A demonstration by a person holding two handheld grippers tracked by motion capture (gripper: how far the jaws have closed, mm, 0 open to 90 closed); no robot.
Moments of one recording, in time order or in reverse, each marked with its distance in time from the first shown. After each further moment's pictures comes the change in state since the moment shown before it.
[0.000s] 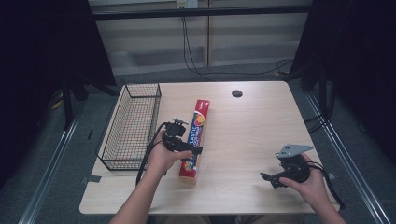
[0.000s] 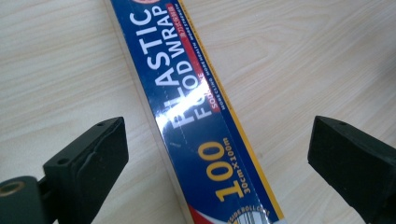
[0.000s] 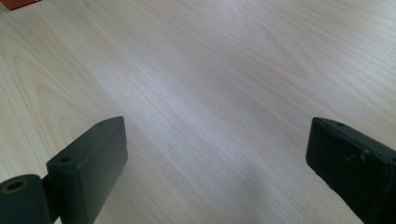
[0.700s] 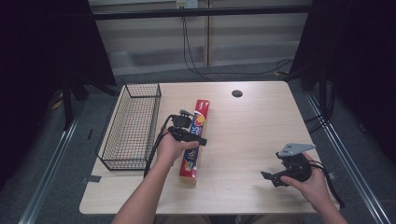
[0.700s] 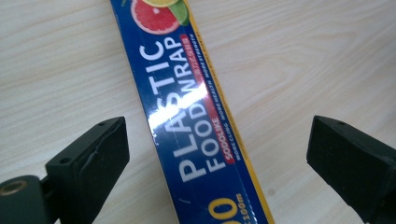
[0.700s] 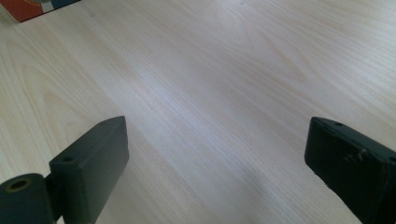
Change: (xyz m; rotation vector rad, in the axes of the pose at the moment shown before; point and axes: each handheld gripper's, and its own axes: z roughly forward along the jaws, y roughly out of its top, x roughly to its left) left arm 0.005 0.028 0.020 0.046 0.048 -0.032; right arm -0.003 0.001 -0.003 -0.017 0.015 0.021
